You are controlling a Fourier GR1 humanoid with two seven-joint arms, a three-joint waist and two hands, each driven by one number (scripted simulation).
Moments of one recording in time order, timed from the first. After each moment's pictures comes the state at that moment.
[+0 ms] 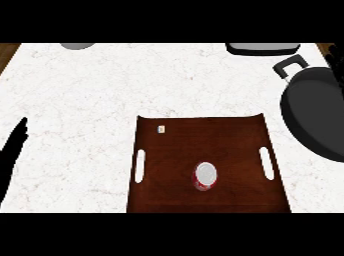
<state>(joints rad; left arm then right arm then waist) 0.08 0.59 -0.13 -1.49 0.09 0.26 0.08 -0.36 -0.52 -0.01 -1.51 -0.12 -0.11 0.14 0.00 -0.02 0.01</state>
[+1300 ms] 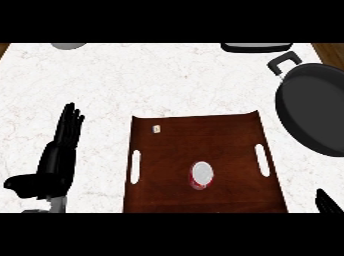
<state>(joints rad) 0.01 0.23 -0.20 -1.61 0.18 0.32 -0.14 0.64 -0.28 0.30 -2.17 0.50 -0.43 -0.59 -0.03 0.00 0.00</state>
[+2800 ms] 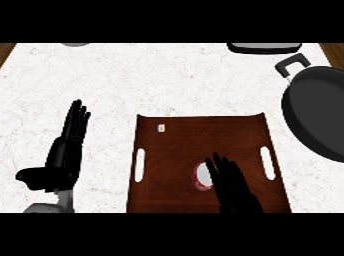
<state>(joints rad) -0.02 0.16 -0.15 -1.55 0.13 0.26 -0.15 0.31 -0.02 0.62 -1.89 1.25 -0.05 0.34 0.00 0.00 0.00</state>
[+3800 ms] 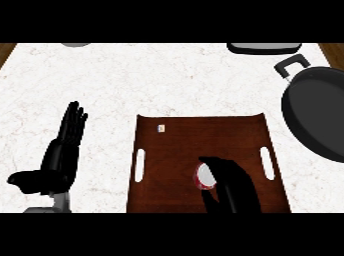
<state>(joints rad) 0.00 0.13 -0.10 -1.58 0.09 0.19 -0.13 0.14 -0.04 0.55 -1.65 1.25 -0.27 0.29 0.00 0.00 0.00</state>
